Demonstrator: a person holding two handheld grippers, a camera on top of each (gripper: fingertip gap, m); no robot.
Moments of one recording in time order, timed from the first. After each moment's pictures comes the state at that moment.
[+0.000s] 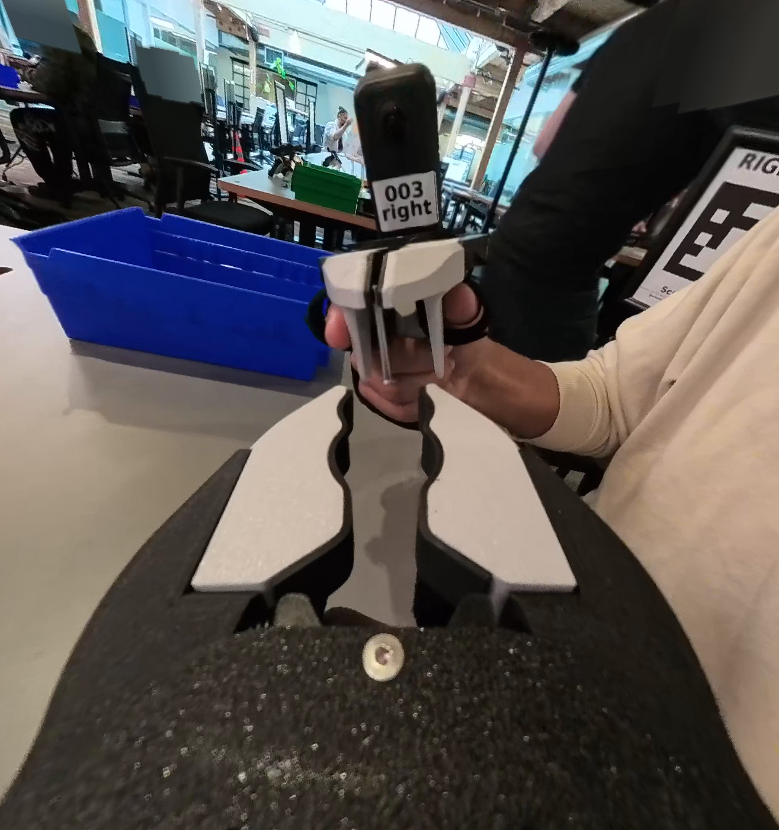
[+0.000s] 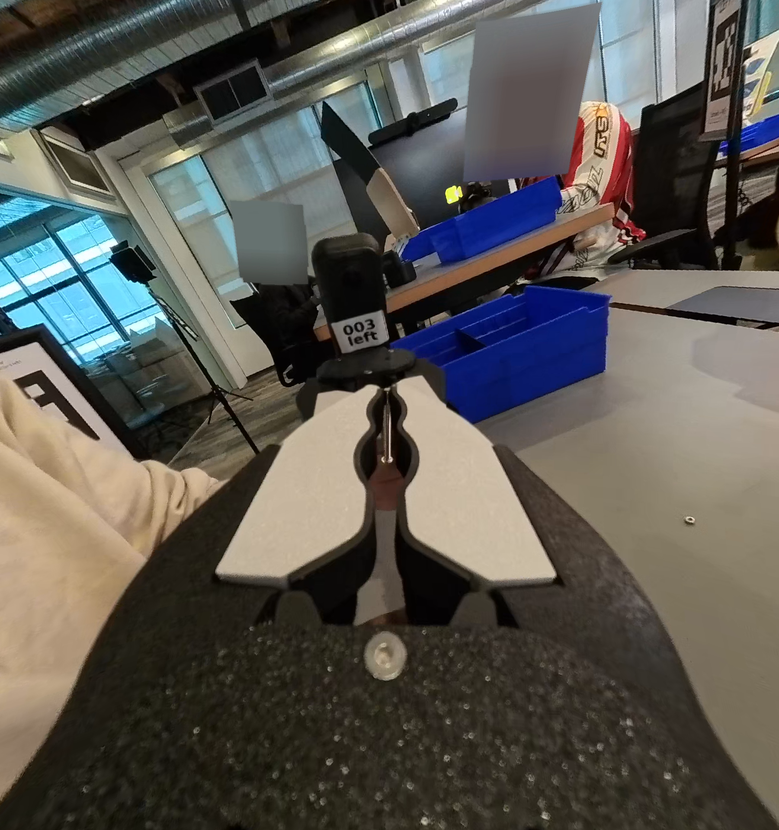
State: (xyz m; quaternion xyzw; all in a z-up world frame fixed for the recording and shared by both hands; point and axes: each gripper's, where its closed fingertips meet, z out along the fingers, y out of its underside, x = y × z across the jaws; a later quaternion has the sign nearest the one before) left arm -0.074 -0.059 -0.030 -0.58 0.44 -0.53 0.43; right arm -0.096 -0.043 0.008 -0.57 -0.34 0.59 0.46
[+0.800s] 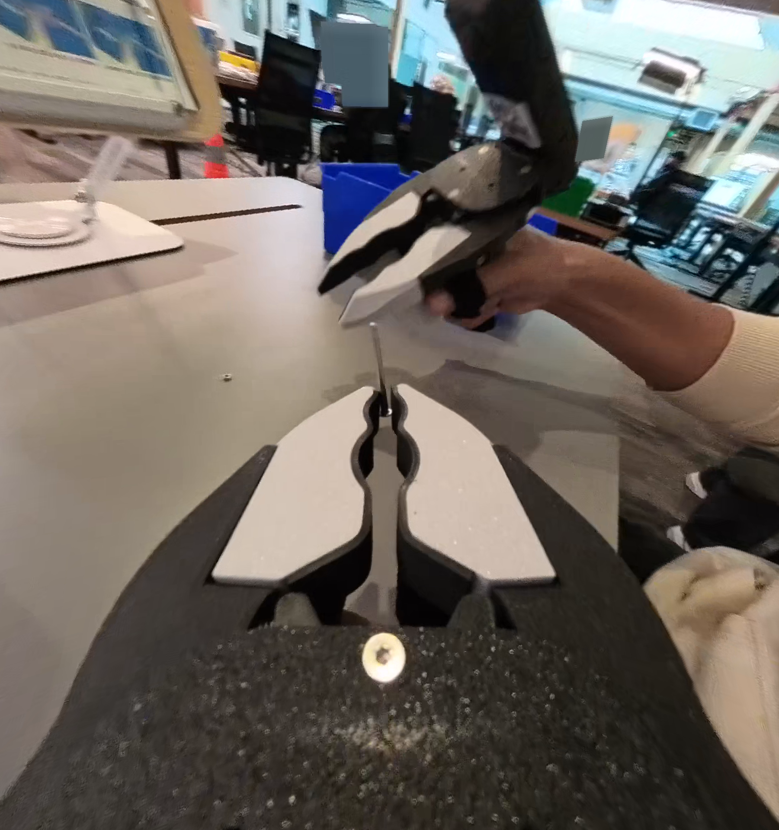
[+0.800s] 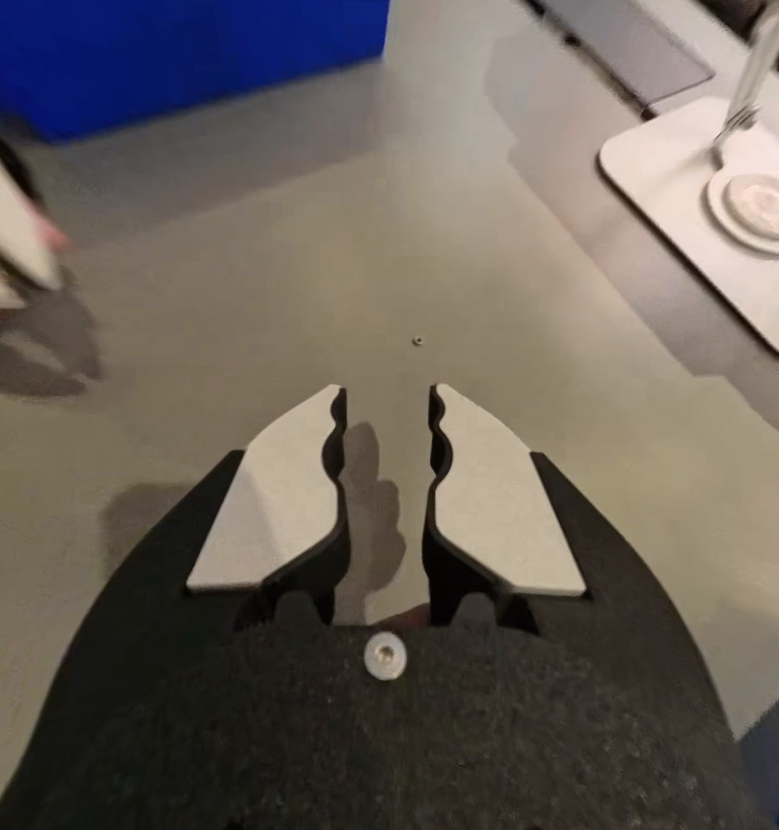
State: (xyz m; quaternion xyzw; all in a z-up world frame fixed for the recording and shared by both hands) left arm -0.163 -0.018 -0.099 -0.70 0.29 -0.38 0.54; right arm -0.105 0.078 -0.137 -0.76 -0.49 0.19 0.38
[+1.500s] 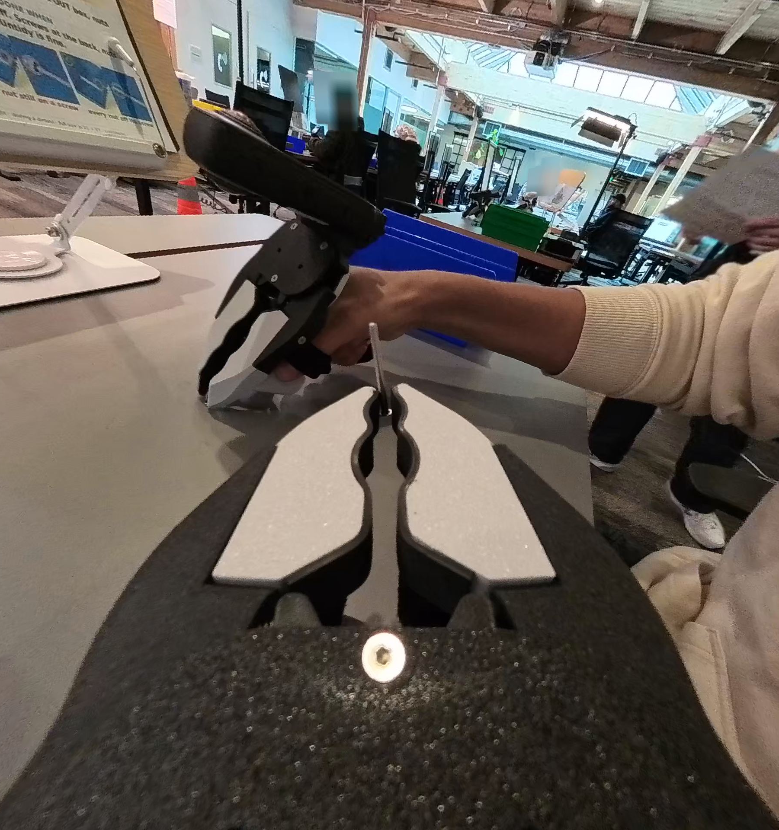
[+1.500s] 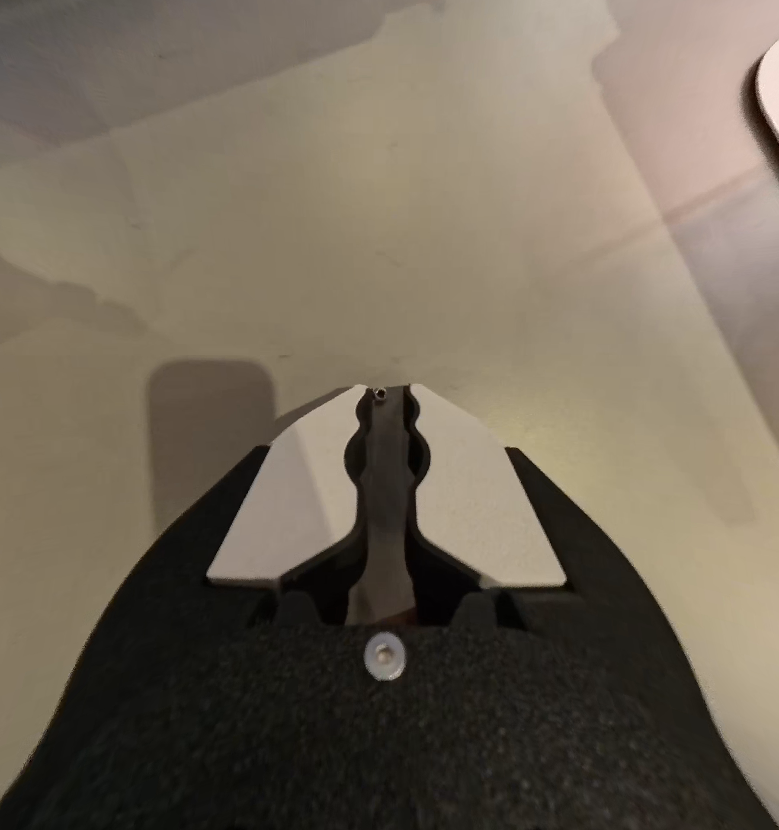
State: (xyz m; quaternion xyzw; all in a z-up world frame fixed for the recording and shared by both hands) left arm -0.163 -0.024 -0.090 -0.66 0.30 -0.42 0.54; right arm -0.144 0.126 -0.194 -0.77 -0.55 0.18 0.27
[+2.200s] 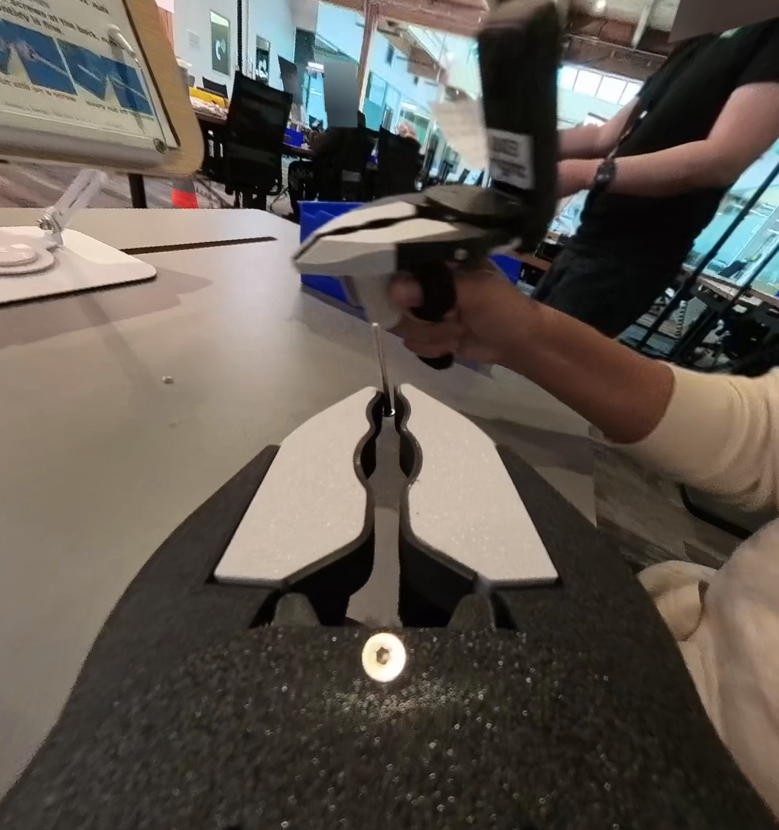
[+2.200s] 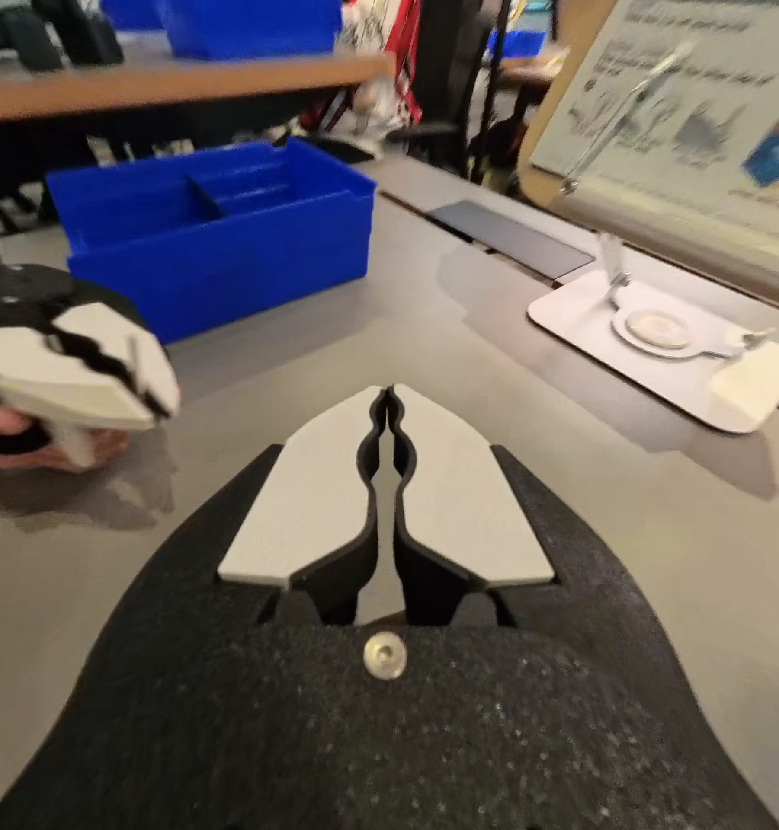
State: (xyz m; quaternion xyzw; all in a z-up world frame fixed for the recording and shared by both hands) left arm -0.156 -0.008 -0.085 -0.67 0.29 -0.42 0.53; right arm -0.112 0.079 -0.071 -0.70 -0.39 0.29 0.52
